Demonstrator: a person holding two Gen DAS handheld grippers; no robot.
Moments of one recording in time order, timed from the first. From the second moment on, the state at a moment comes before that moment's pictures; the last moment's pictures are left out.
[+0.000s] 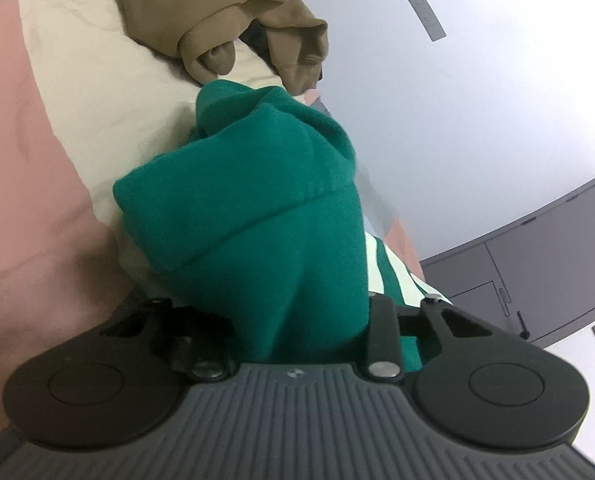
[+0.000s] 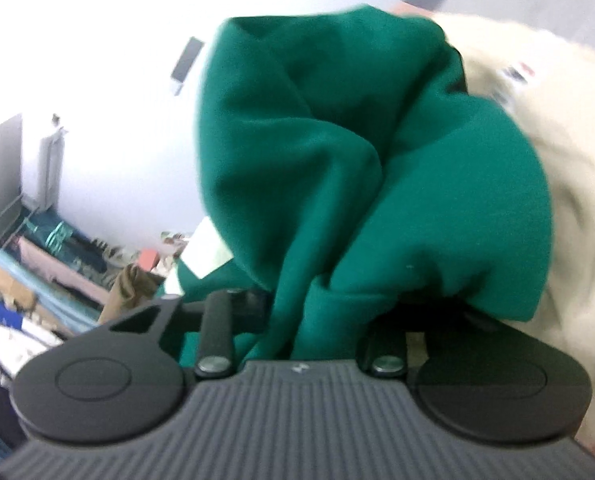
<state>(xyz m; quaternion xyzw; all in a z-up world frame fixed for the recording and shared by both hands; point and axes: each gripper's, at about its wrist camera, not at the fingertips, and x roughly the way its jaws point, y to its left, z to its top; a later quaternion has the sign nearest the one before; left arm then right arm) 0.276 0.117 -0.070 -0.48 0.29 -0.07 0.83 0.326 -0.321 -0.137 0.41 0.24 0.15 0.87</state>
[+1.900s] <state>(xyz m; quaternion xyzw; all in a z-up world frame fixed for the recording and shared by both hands) 0.255 -0.267 -0.063 -0.27 0.37 -0.34 0.82 0.098 -0.634 -0.159 0.34 0.15 -0.05 0.93</state>
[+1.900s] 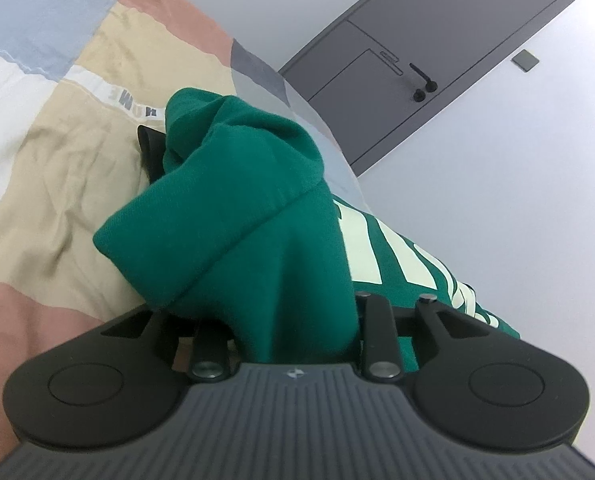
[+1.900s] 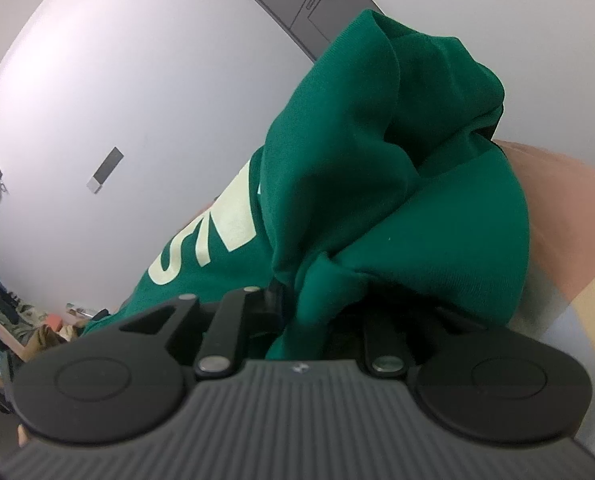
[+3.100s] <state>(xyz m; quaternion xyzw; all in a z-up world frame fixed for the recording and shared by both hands) 0.000 -0.182 0.177 -0.02 0.23 -0.34 0.91 -0.093 -0.442 0.046 0.15 0.09 -0.07 0.98</state>
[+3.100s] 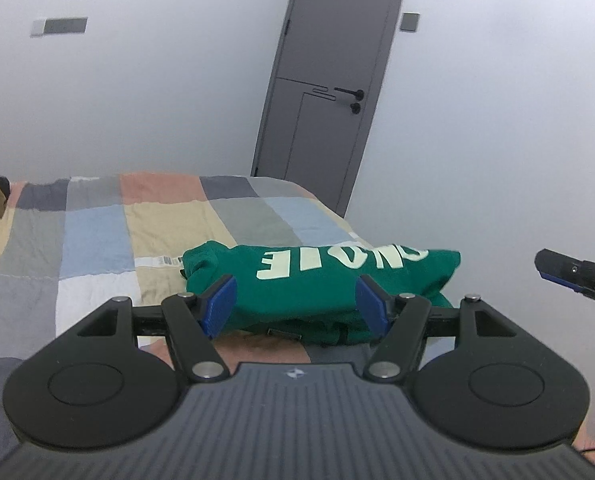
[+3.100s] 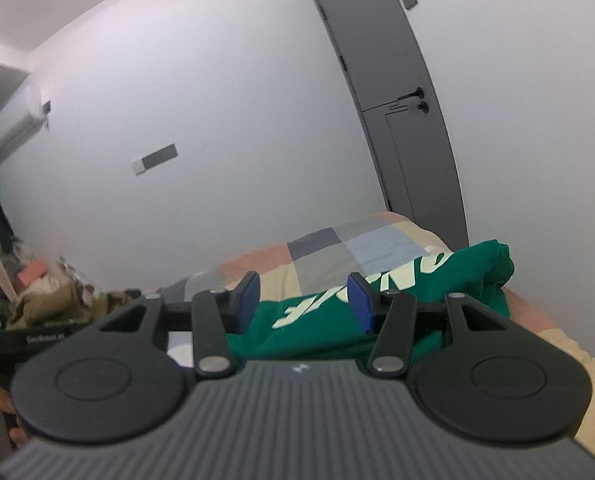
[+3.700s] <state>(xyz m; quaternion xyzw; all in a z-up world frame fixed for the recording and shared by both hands) -0.068 -0.164 0.151 0.01 0.20 -0.32 0.93 -0.134 -0.384 0.012 0.09 0.11 -0.09 0.99</state>
